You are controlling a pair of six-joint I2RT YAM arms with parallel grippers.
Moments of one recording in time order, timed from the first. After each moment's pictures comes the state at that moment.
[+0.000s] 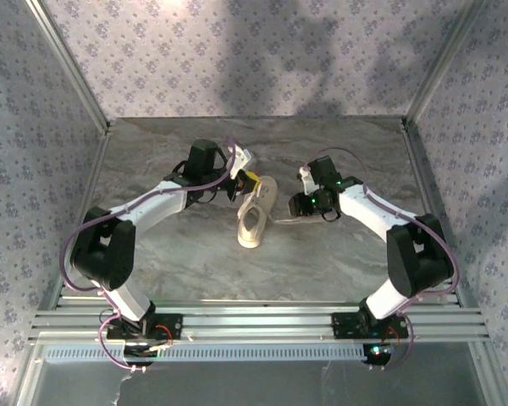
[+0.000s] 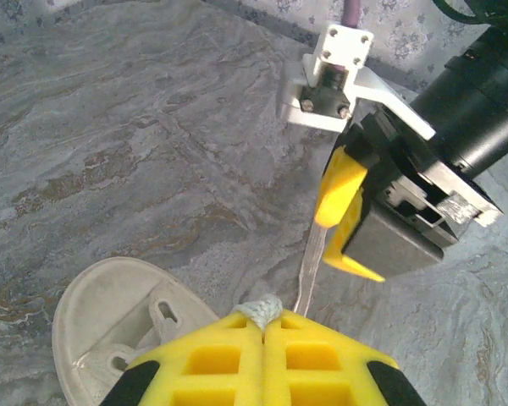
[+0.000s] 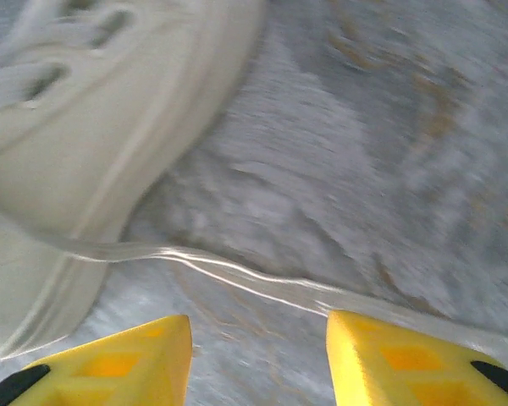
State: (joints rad) left arm -0.51 1.66 1.14 -0.04 0.70 0.16; right arm 0.39 1.58 1.04 -0.55 -0.20 0.21
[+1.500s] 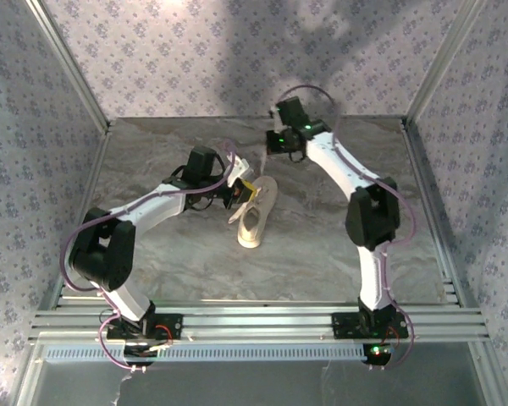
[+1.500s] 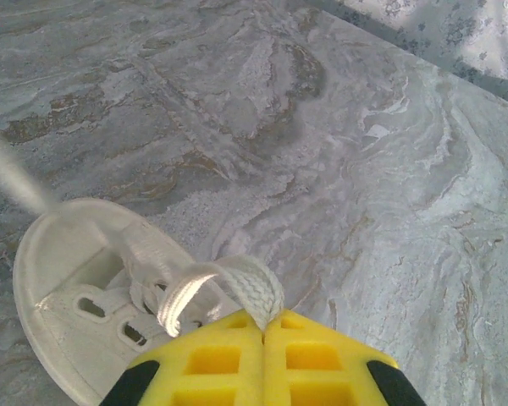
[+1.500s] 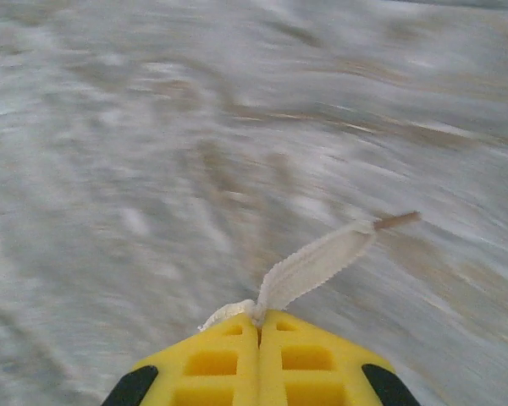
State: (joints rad) left arm -0.50 1.64 1.07 -0.11 0.73 0.21; right arm 0.49 2.12 2.00 -0.68 -0.13 0.20
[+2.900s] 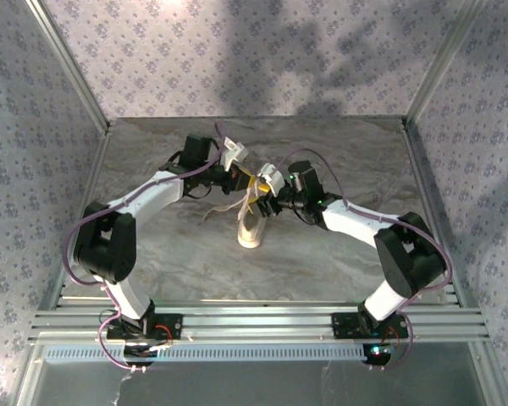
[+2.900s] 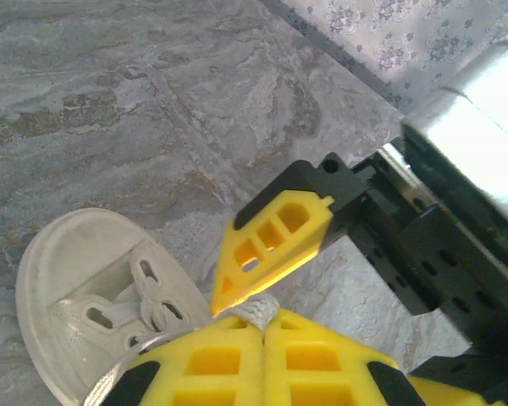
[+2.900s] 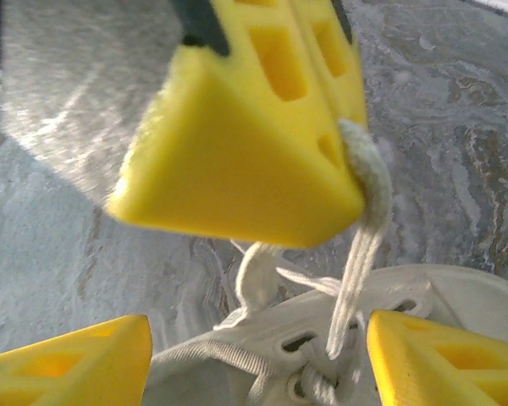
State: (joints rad) left arm -0.44 1.71 1.25 -0.24 0.81 0.04; right arm 0.58 1.61 0.92 0.18 -0.45 -0.14
